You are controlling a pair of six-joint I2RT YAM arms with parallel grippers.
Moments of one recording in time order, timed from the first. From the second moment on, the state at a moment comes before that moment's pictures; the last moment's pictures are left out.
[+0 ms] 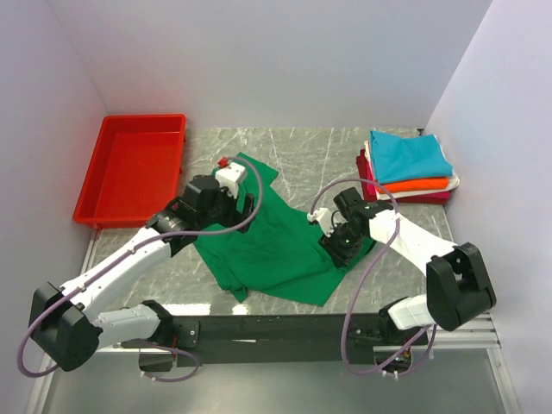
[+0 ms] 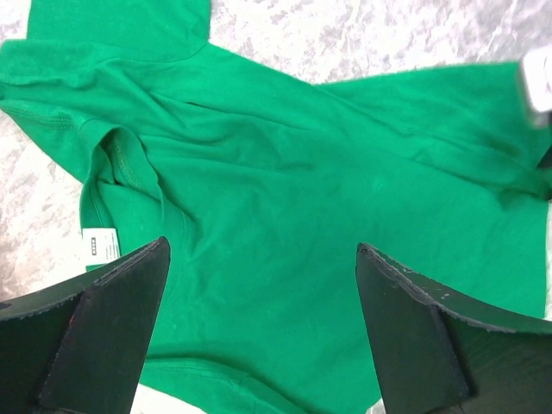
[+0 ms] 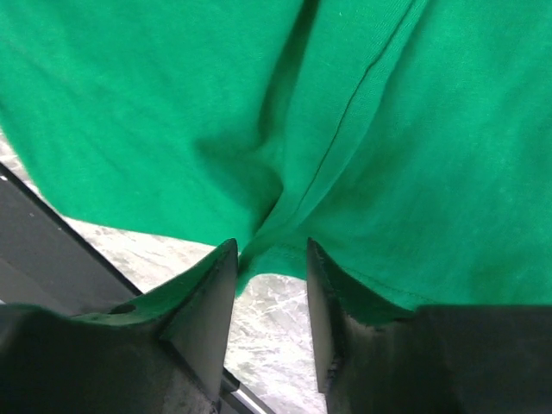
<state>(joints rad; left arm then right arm) -0.63 1.14 0.90 -0.29 -0.01 -0.13 0.43 1.38 0.84 -0.83 -0.29 -0.50</state>
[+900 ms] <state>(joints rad) -0.24 2.46 2.10 -0.45 0.24 -0.03 0.25 1.58 1.20 -0.76 -0.13 -0.54</state>
